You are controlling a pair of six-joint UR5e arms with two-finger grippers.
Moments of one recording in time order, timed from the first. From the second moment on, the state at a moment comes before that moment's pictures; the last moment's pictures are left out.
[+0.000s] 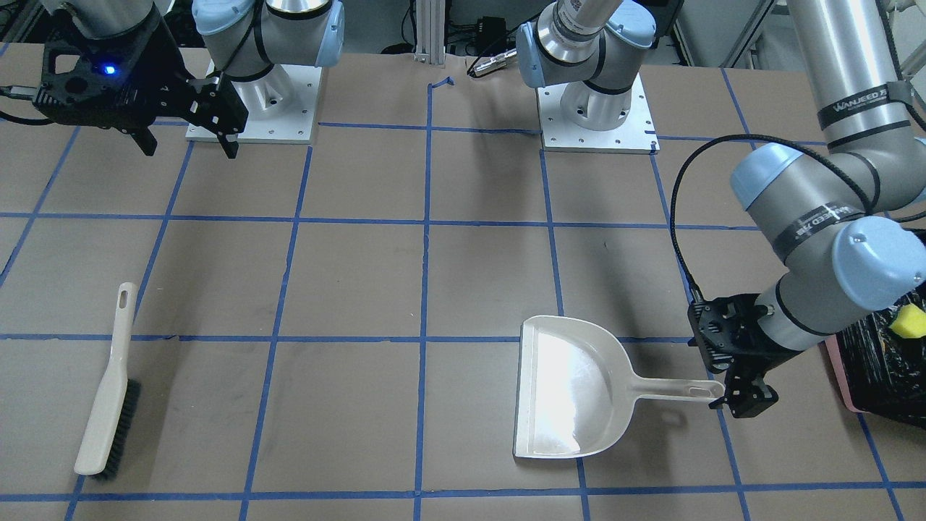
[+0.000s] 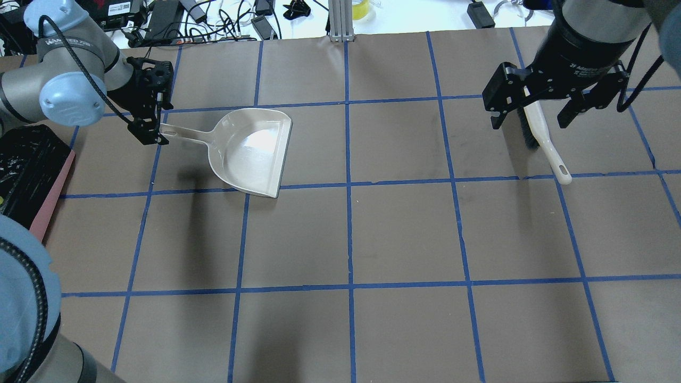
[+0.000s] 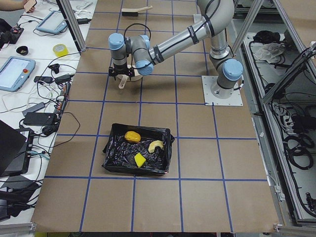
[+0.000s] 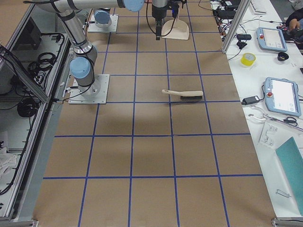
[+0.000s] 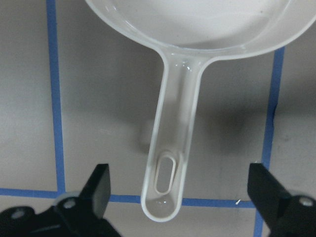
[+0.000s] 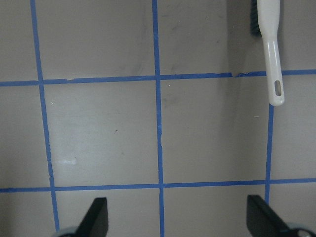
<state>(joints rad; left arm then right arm) -1.29 -1.97 -1.58 -1.14 1.49 1.77 1.52 -1.64 1.57 -1.49 -1.56 -0.02</state>
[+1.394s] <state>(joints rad) -0.72 -1.91 -1.51 -1.28 1.45 1.54 1.52 -1.64 1.57 -1.49 -1.55 -0.02</state>
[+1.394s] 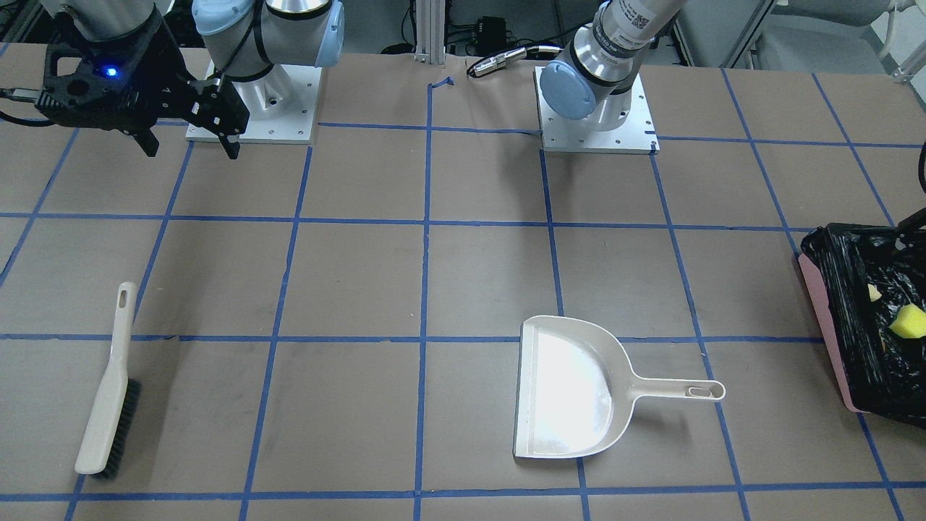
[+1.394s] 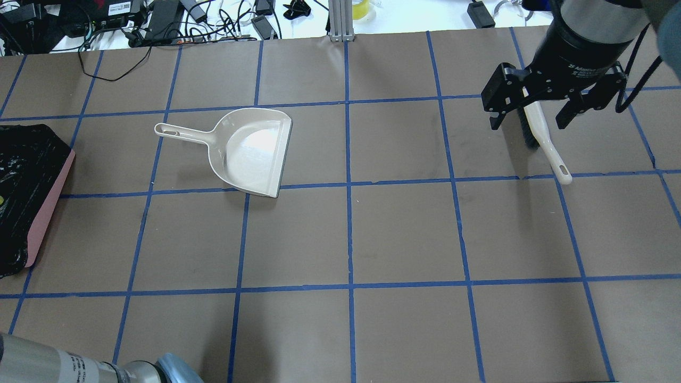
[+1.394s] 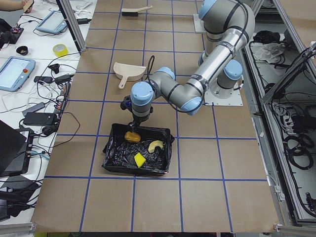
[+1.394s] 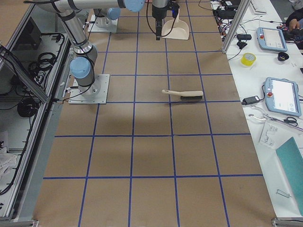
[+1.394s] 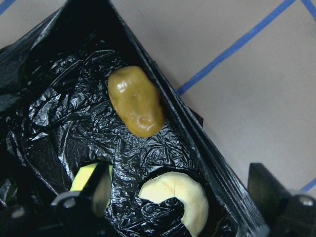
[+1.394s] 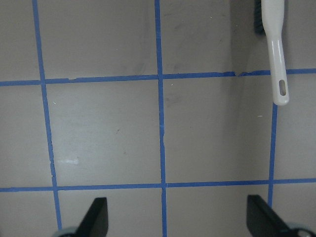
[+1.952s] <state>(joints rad) -0.94 -1.79 -1.51 -1.33 1.46 1.18 1.52 -1.64 1.57 -1.49 -1.55 -0.02</state>
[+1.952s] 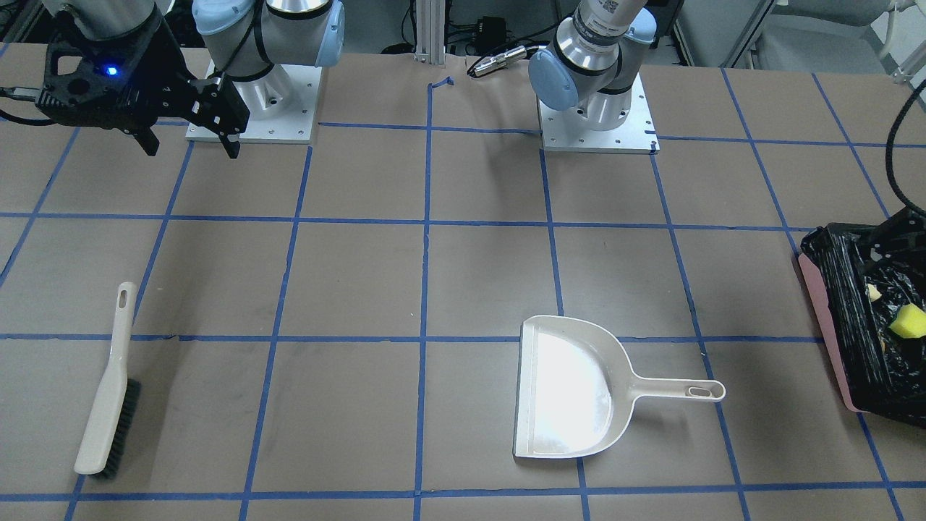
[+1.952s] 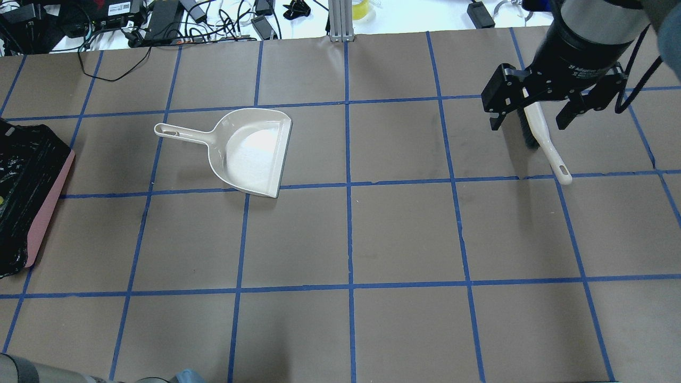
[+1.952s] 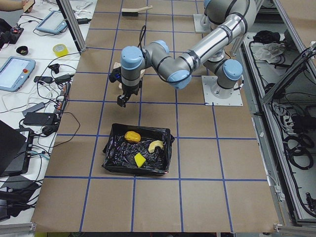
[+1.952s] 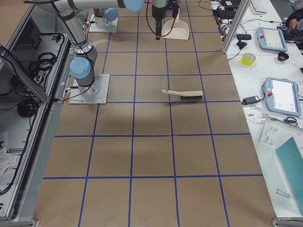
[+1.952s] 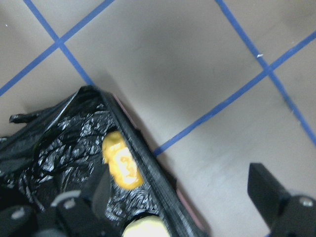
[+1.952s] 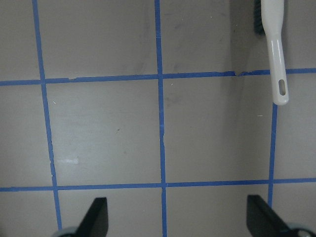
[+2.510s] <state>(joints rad) -1.23 -1.63 -1.55 -1.42 1.63 0.60 1.52 -1.64 1.57 -1.49 -1.55 -0.02</state>
